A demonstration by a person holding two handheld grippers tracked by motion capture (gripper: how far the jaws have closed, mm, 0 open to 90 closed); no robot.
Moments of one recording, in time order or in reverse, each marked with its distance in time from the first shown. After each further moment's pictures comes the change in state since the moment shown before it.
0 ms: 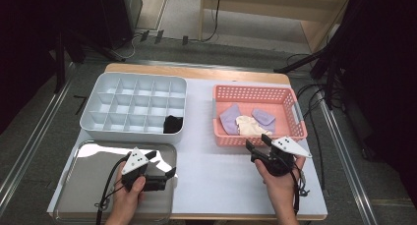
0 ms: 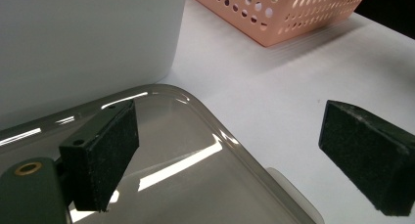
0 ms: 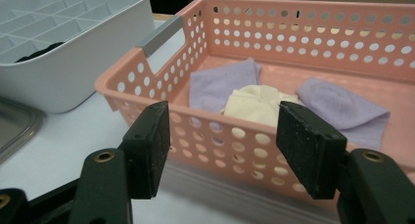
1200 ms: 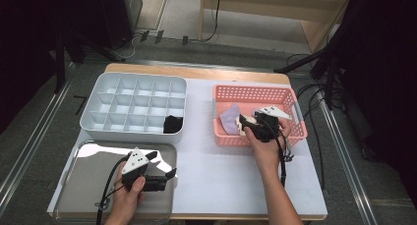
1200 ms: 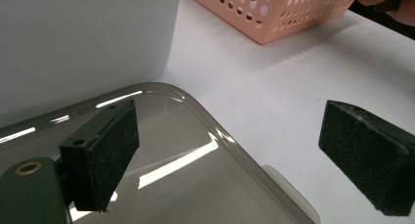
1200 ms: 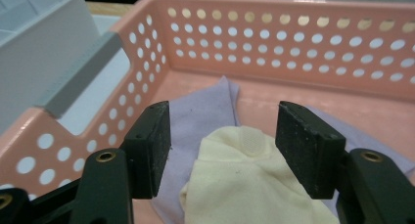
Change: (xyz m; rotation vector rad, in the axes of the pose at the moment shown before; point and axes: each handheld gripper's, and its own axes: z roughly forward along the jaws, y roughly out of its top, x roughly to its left) left arm 0.000 0.000 0.000 0.008 -0.019 -0.001; right arm -0.016 0.042 0.085 0.108 -0.100 0.057
